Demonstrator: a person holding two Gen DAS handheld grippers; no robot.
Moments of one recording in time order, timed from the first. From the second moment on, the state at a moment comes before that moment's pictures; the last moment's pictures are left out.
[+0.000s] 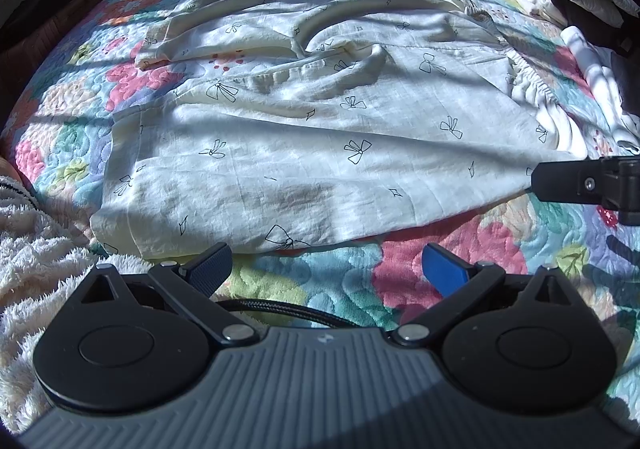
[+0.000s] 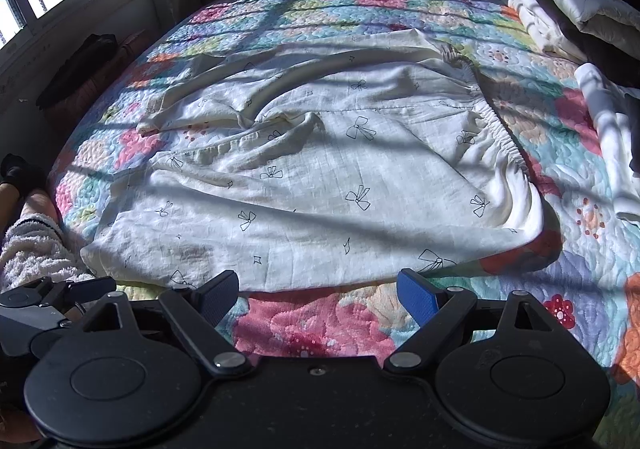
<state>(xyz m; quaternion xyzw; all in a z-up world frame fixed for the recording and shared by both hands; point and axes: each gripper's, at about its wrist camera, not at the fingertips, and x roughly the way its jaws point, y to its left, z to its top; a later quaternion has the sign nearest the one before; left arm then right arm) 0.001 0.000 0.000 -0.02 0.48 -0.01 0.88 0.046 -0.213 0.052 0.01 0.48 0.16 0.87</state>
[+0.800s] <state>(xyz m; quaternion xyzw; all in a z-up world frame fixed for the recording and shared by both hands) 0.004 0.000 -0.003 -0.02 0.49 -0.01 0.87 0.047 -0.208 0.049 0.00 0.48 0.16 0.86</state>
